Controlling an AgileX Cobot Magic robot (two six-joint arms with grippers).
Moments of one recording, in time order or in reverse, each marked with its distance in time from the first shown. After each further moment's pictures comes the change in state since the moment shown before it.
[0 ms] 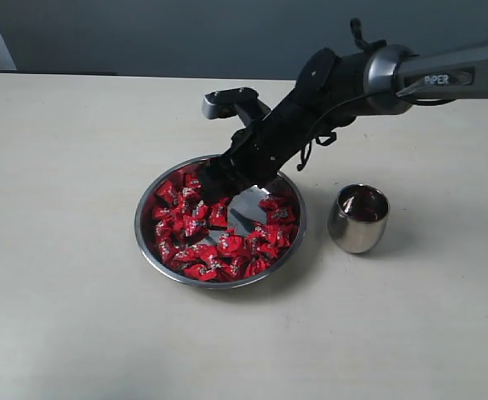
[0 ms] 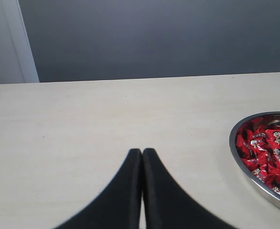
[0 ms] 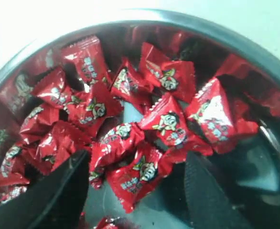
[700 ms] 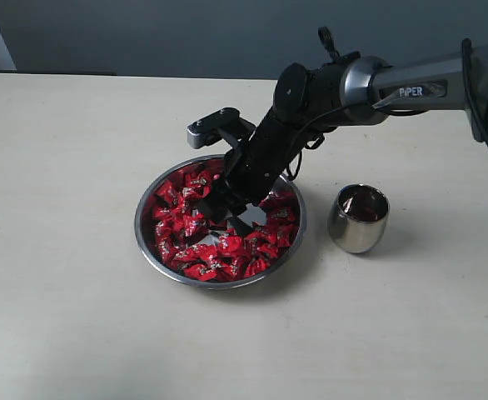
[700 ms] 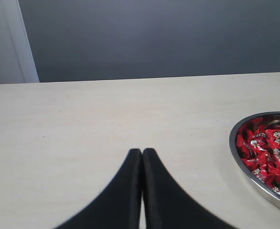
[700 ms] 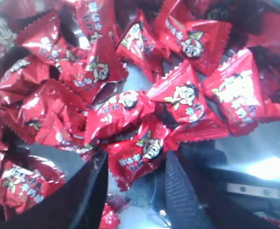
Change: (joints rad) left arm 0.000 0.000 0.000 0.000 0.000 0.000; right arm 0.045 0.022 -0.015 -0.186 0.025 0.044
